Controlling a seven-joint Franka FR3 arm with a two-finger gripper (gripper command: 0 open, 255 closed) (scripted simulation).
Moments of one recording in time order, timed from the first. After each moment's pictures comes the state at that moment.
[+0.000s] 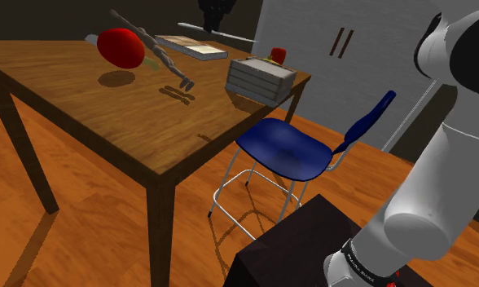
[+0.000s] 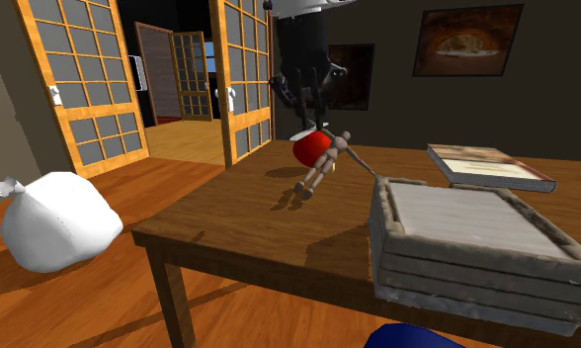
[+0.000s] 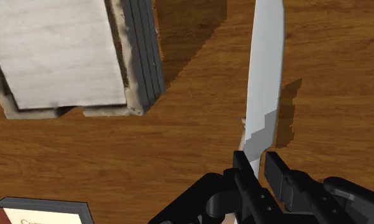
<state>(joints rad) 0.04 0.13 0.45 -1.22 -0.18 1.53 0.14</state>
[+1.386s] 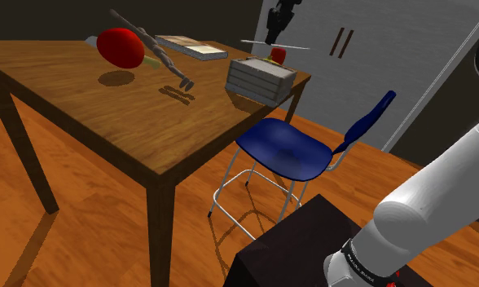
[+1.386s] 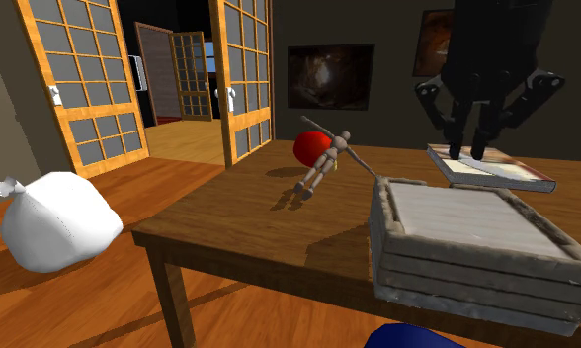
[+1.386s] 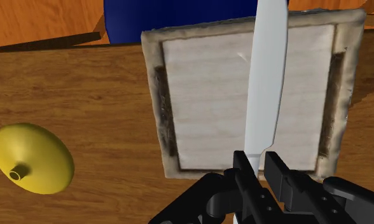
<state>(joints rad) -0.21 -0.08 0.21 -1.51 -0.01 1.65 -0.32</state>
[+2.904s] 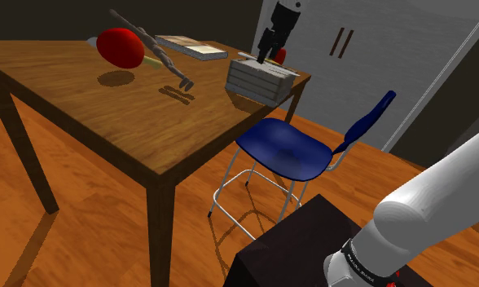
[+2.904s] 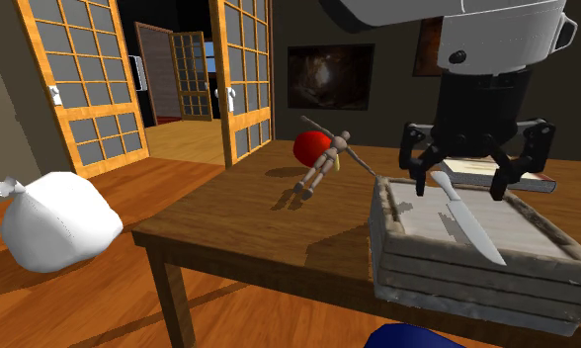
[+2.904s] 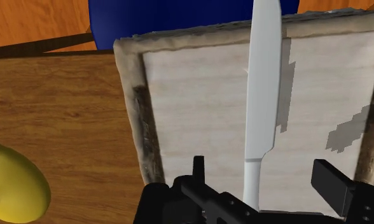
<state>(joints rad) -0.21 -0.14 0.20 -1.75 0.00 1.83 -0.33</state>
